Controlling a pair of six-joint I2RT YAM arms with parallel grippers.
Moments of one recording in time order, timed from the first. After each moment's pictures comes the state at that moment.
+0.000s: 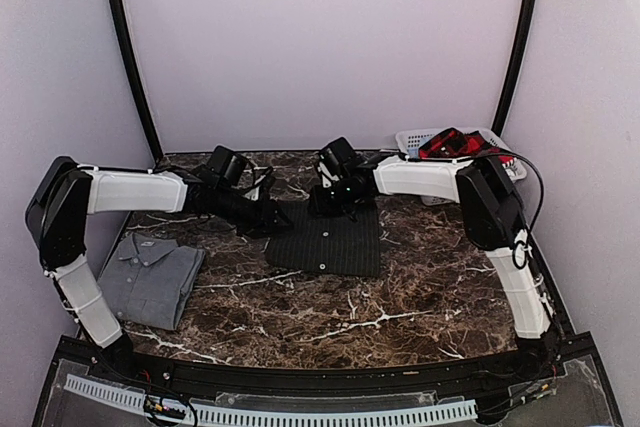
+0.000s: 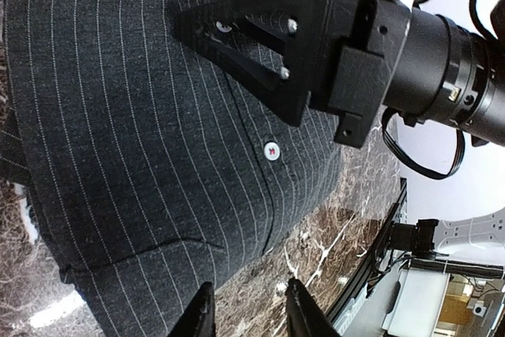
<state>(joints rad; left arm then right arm) -0.56 1.73 1.11 -0.24 0.56 -0.65 0.76 2.32 1.88 -0.45 -0.06 0.45</state>
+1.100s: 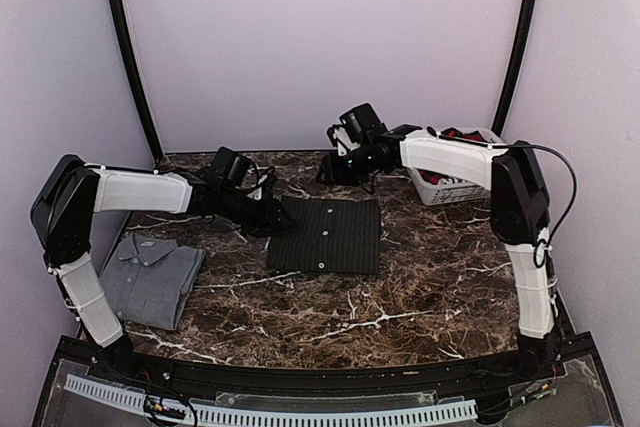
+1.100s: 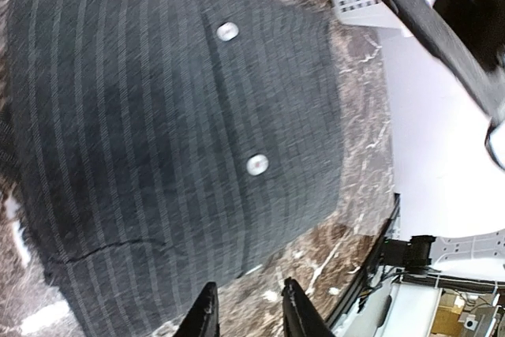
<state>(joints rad) -0.57 1.77 1.11 -0.18 0.54 -0.70 0.70 2.21 1.92 -0.51 -0.15 0.40</state>
